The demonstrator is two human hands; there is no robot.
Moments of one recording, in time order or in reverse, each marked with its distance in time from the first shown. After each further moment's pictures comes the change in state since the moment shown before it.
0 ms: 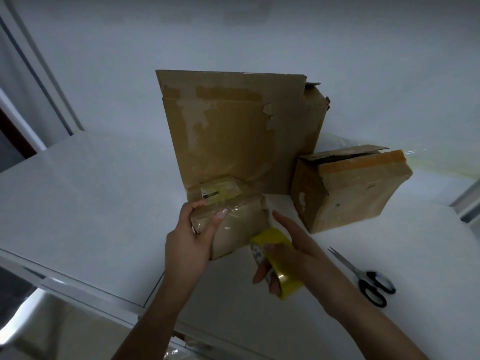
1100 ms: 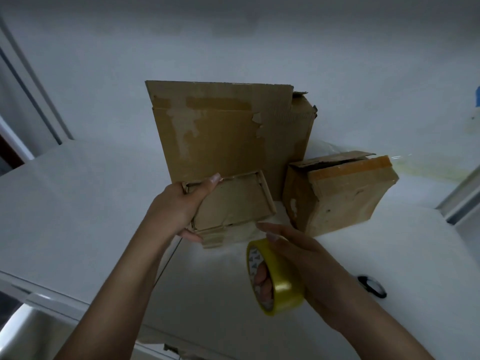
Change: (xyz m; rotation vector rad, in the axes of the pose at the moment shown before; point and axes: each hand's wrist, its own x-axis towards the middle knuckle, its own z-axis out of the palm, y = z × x) left_hand 0.058 0.073 -0.027 0.011 -0.328 -0.298; right_hand -0.015 -0.026 0.000 0.299 0.035 0.043
